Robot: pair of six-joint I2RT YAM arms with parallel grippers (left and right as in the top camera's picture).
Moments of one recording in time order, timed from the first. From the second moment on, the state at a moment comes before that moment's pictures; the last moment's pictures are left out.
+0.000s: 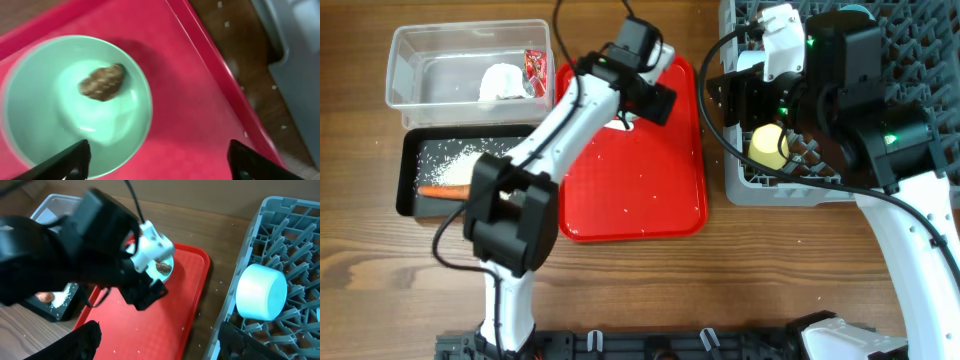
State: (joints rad) left arm -0.48 2.13 1.77 -0.75 0.10 0.02; right arm 0.31 1.39 1.63 -0.94 -0.21 0.05
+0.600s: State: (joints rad) left arm -0.52 2.26 1.77 -0.63 -0.02 0.13; right arm 0.31 1.39 1.63 -0.96 -0.21 0.05
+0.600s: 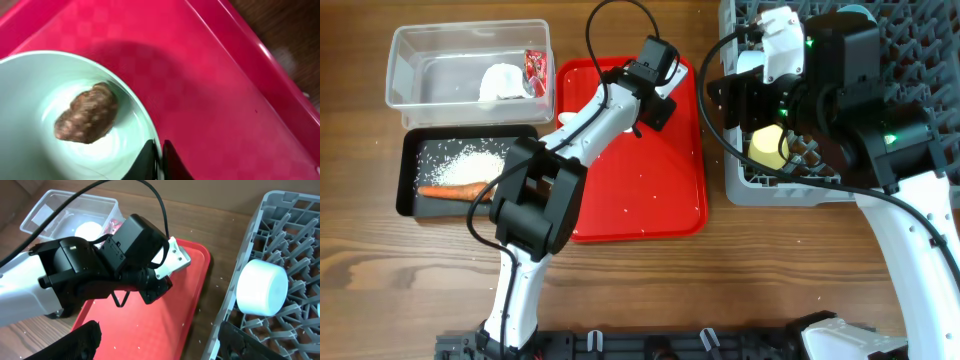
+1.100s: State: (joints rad) left arm -0.52 2.02 1.77 -0.78 -0.01 -0.10; right arm 0.31 1.39 1.63 -0.99 -0.20 0.05
